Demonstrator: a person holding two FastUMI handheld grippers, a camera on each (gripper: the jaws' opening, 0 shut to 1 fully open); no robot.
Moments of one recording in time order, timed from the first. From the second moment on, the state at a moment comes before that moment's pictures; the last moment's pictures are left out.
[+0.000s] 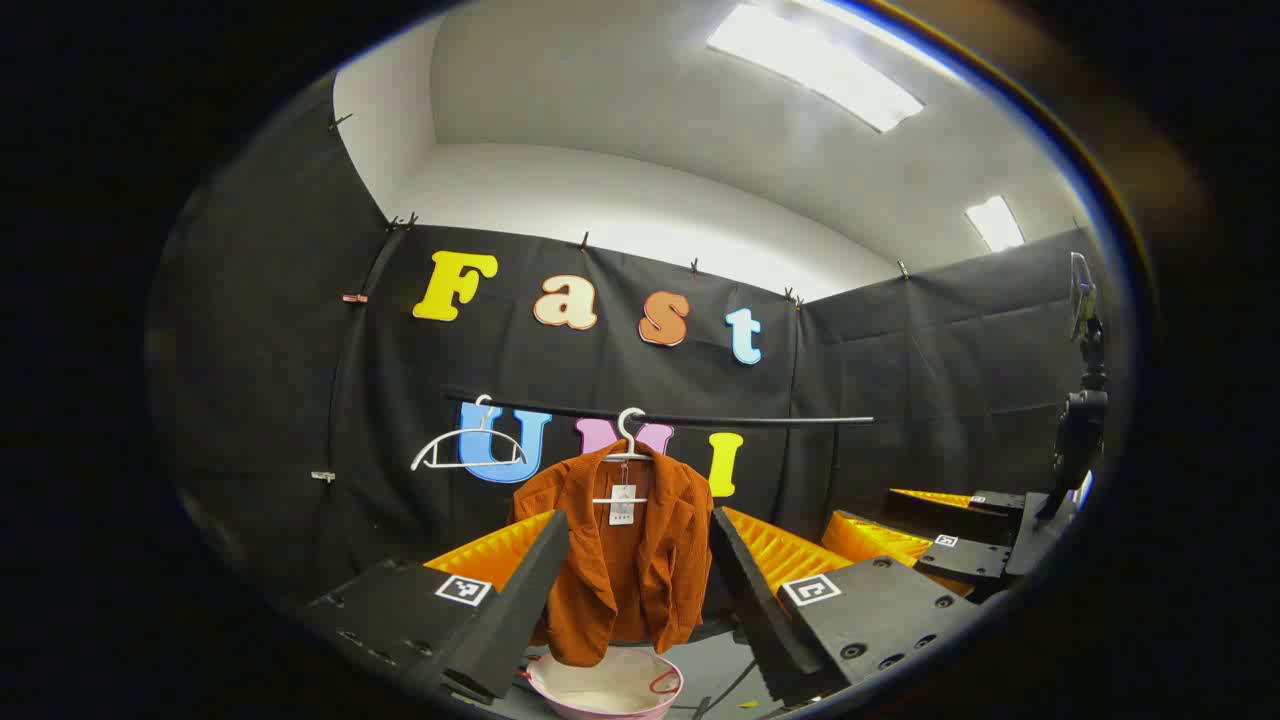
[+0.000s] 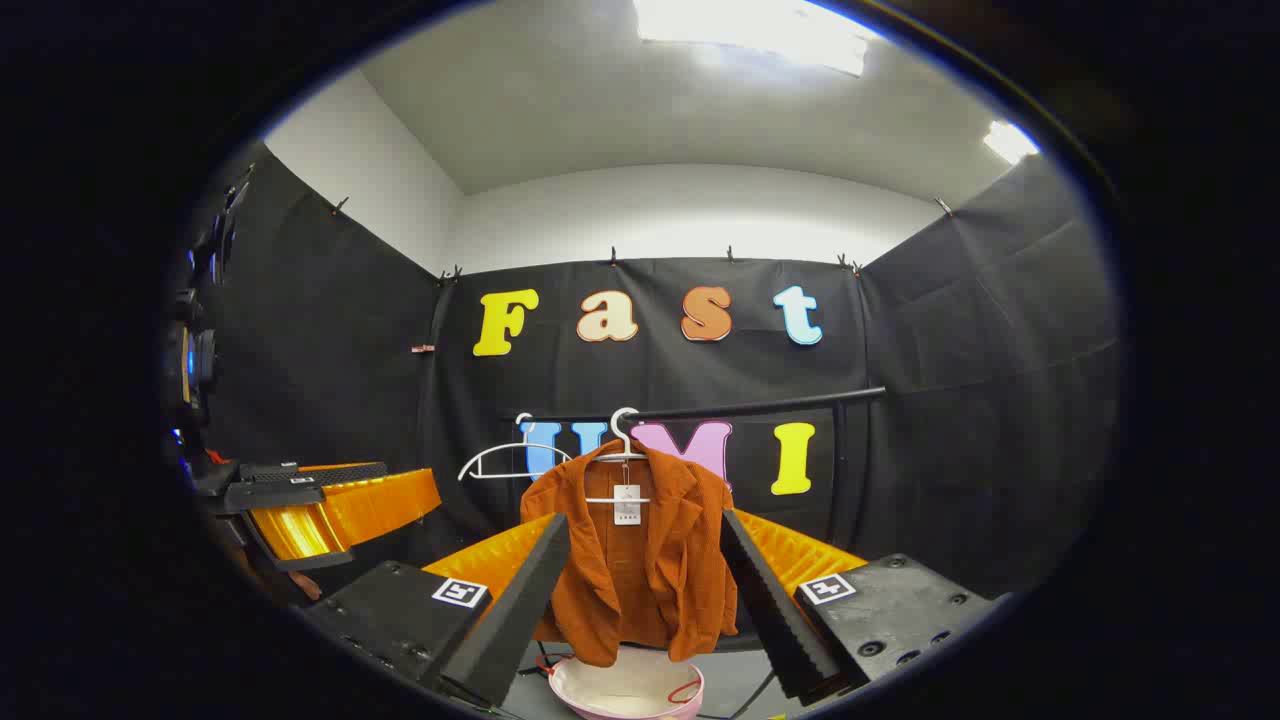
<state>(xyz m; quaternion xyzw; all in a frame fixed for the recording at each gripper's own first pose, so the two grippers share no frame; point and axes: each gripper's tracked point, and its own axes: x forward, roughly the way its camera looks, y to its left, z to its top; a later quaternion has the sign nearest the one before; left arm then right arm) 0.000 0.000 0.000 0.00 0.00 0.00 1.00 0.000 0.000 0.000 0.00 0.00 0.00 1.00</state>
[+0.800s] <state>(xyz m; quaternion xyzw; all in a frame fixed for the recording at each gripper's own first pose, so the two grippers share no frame) -0.003 -0.010 0.002 0.00 0.00 -0.01 1.00 -0.003 -0.005 0.001 0.01 -0.01 0.00 1.00</state>
